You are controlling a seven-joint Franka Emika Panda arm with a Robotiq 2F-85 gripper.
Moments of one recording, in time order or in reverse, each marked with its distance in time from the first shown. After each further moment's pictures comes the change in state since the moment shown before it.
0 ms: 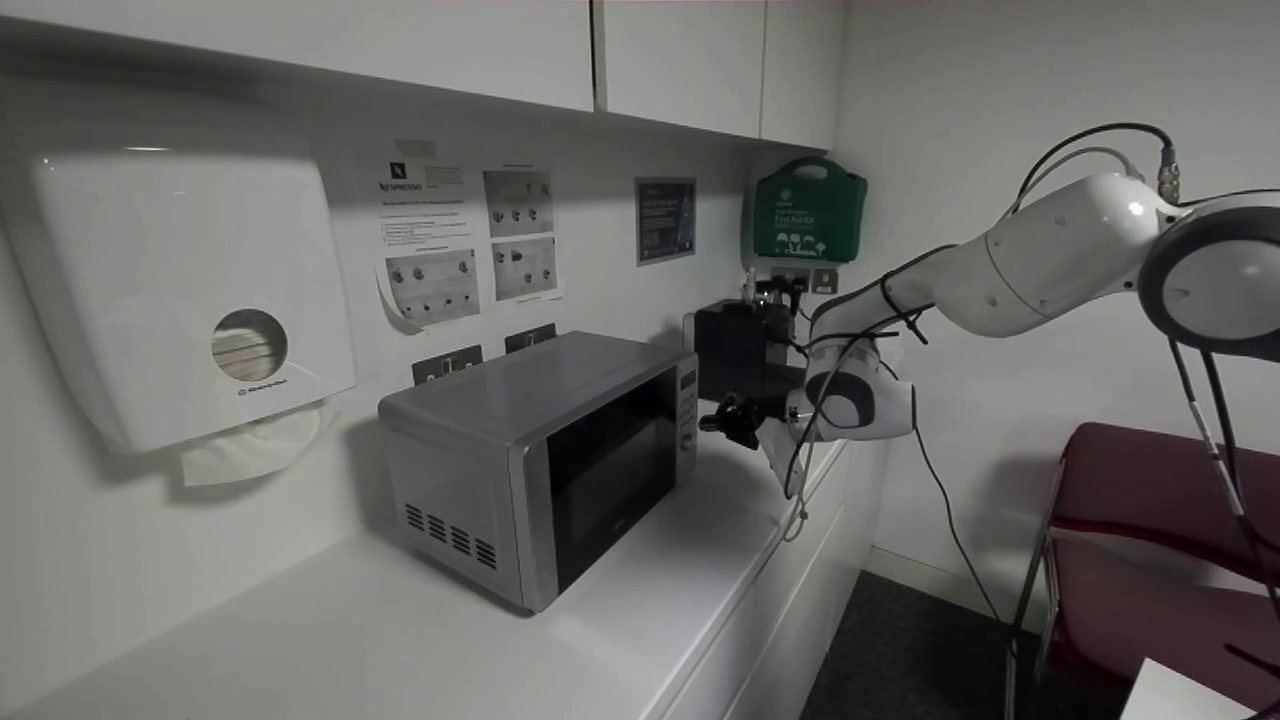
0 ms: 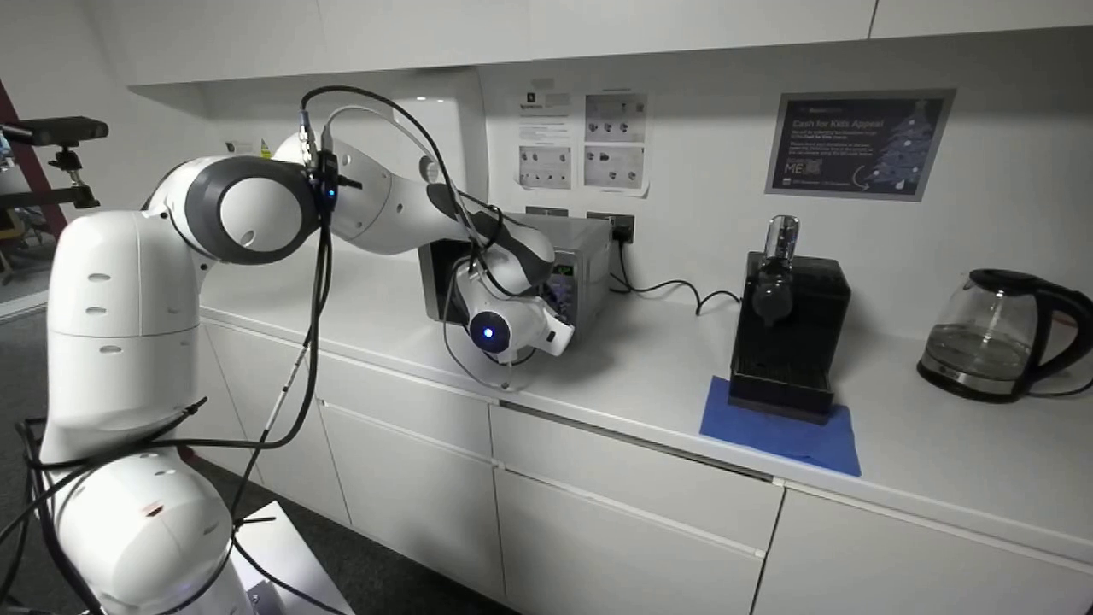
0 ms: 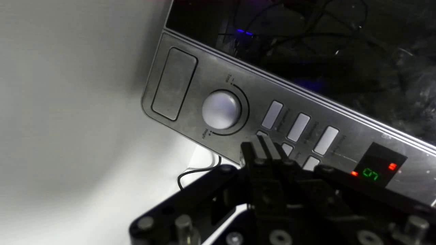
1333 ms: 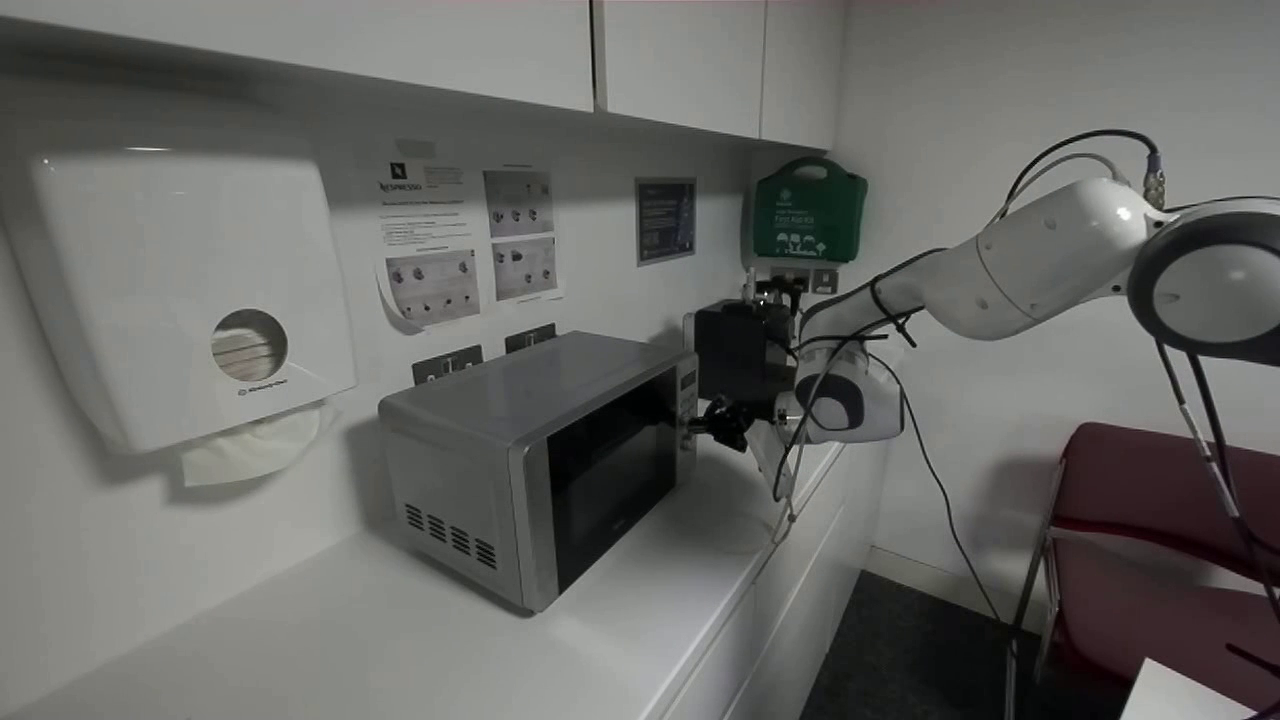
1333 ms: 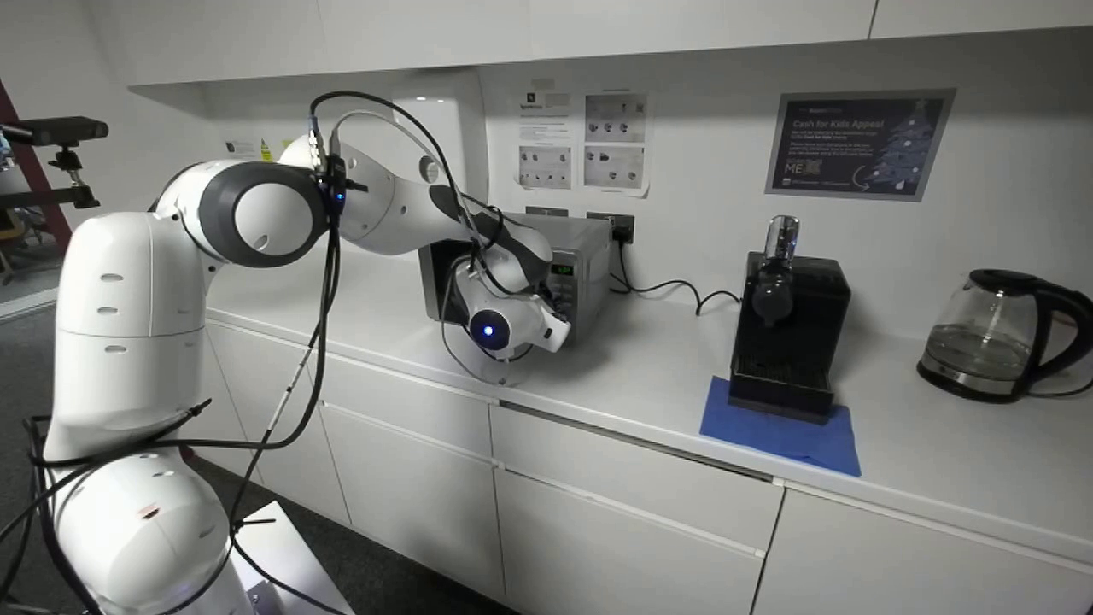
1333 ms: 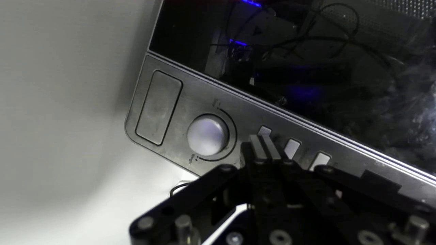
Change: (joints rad) arm -0.031 0.025 0.059 0.035 0.002 0.000 0.001
